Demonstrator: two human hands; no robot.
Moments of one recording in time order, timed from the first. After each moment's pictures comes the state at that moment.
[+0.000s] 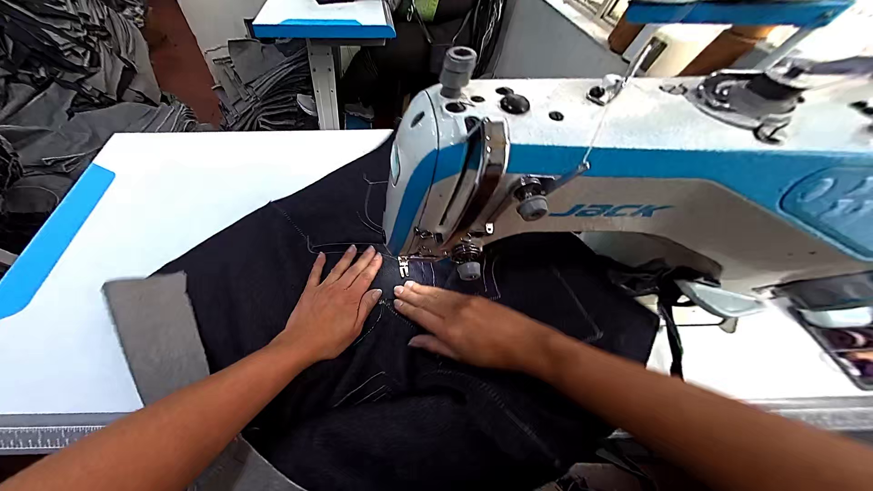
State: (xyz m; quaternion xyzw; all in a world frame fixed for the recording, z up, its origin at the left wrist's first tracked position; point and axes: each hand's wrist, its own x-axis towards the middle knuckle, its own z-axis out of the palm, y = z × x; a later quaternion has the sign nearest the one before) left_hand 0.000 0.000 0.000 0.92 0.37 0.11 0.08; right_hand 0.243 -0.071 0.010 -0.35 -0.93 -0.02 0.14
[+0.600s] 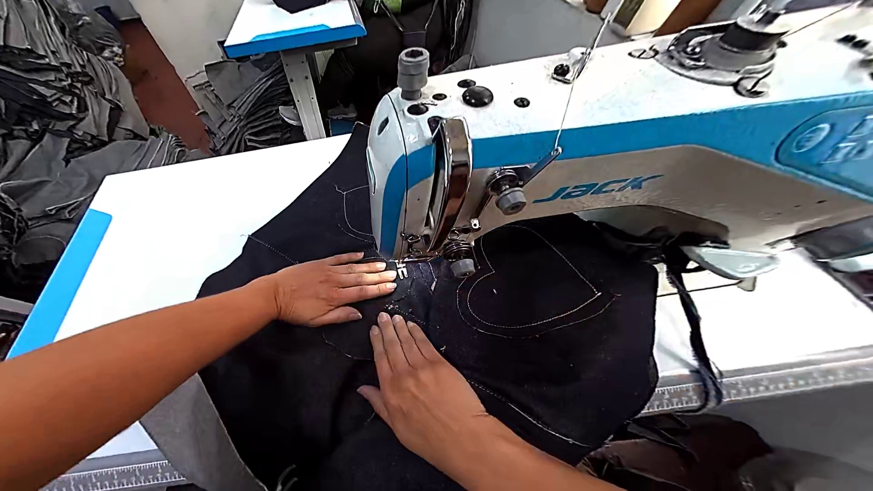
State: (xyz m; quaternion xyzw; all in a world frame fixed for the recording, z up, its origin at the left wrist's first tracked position) left_hand -0.021 0.106 0.012 0.99 -0.11 0.01 0.06; right_hand 0.116 -0.132 0.015 -0.63 -0.78 -0.02 0.03
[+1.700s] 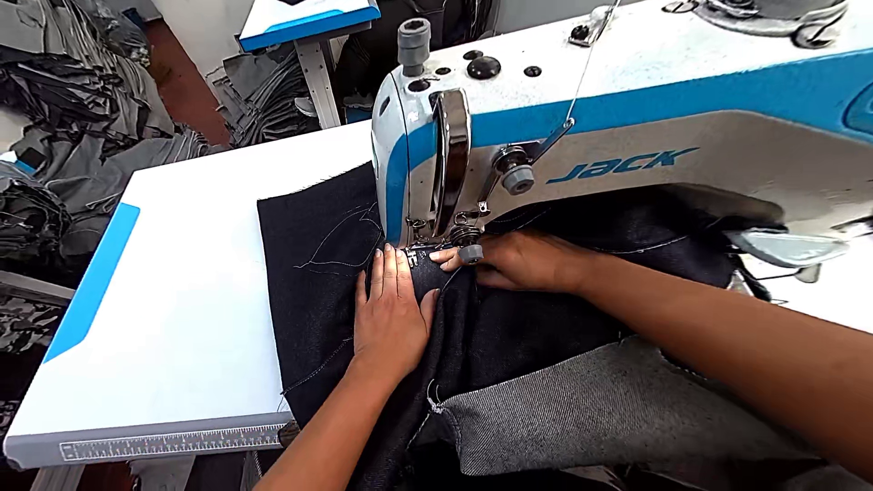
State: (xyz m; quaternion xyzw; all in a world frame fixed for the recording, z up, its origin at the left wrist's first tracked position) left_hand 0.058 -0.047 0.000 0.87 0.48 0.11 0.02; right_hand 0.306 -0.033 0.016 -0.36 -0.91 0.01 0.20
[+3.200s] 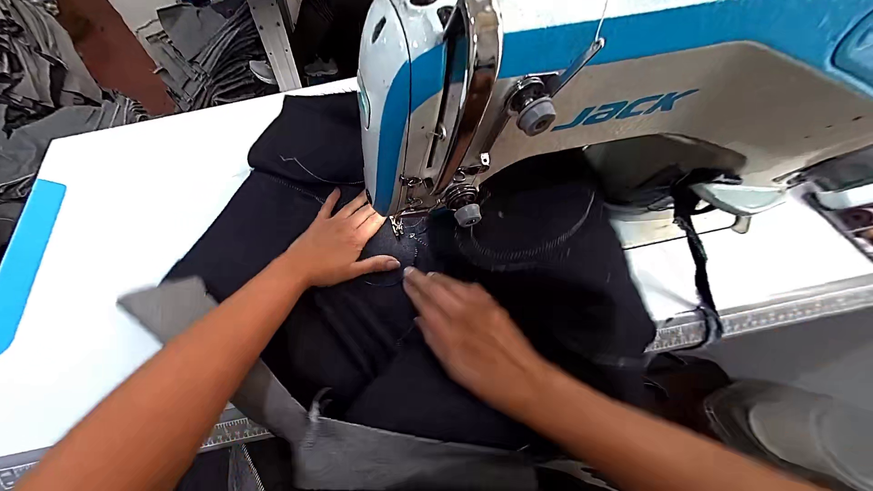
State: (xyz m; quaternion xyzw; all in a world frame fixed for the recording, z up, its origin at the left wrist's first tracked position) left_hand 0.015 0.073 0.011 0.98 0.16 0.06 0.07; right_hand 0.171 -0.141 0.006 -0.61 -0.77 -0.02 0.18
